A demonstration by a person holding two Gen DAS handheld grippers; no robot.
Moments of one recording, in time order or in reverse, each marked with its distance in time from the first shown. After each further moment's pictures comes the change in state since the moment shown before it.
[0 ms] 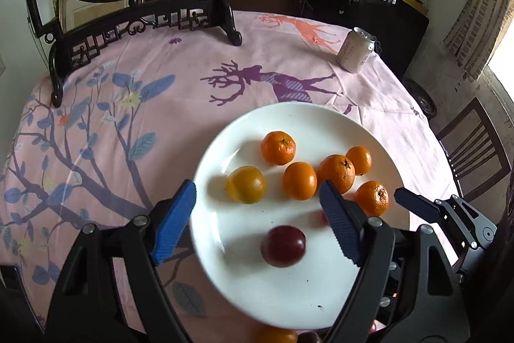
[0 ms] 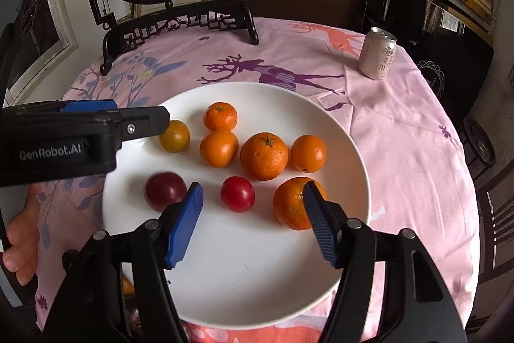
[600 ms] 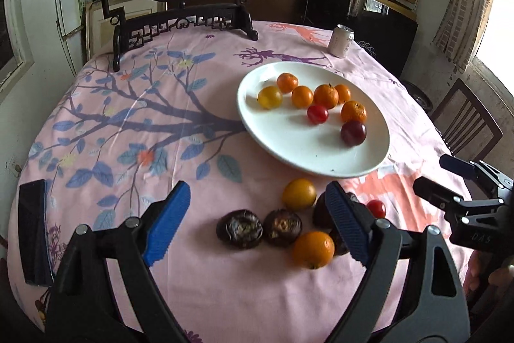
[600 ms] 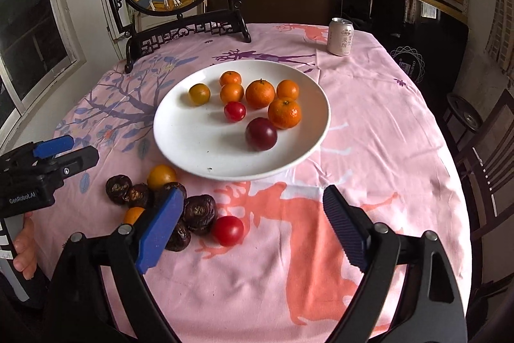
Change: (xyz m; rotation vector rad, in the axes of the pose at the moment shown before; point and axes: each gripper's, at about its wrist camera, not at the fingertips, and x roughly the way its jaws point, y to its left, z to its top) left arm -0.111 0.019 -0.145 0.027 -0.098 0.043; right arm -0.103 0.010 -0.099 0.080 -0.043 -0.001
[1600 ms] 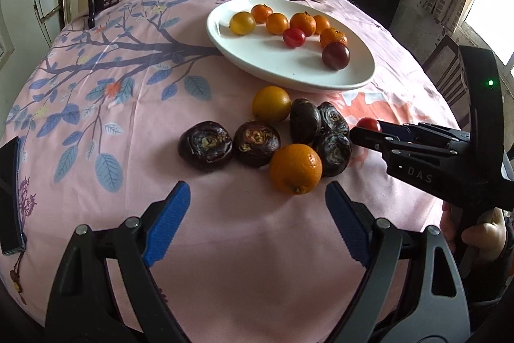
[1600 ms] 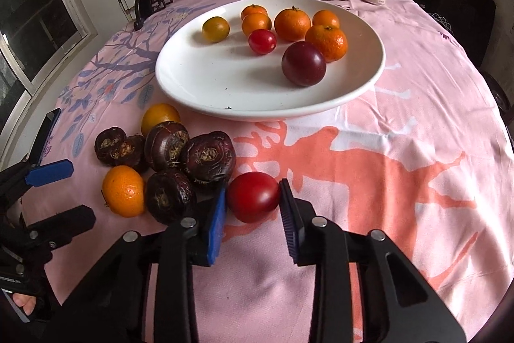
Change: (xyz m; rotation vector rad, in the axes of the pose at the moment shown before) left arm 0.021 -0.021 -0.058 0.061 0.166 -0.070; right arm 0.063 0.011 -0.035 0.004 0.143 0.115
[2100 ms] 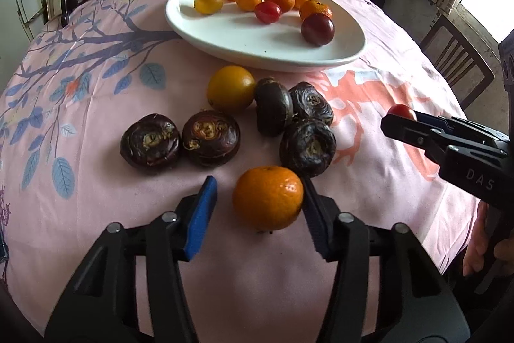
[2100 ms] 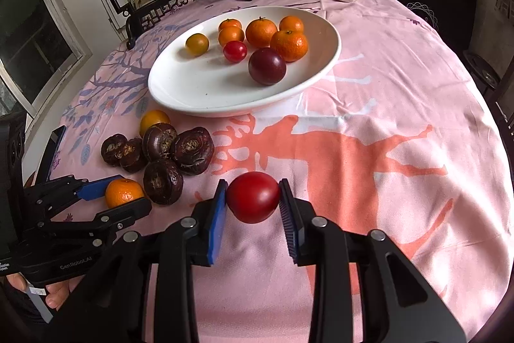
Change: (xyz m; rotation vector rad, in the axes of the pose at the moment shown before) left arm 0.035 -0.028 0.001 0.044 0.054 -0.039; right arm -0.032 -0.023 -0.017 0.086 -0.039 0.000
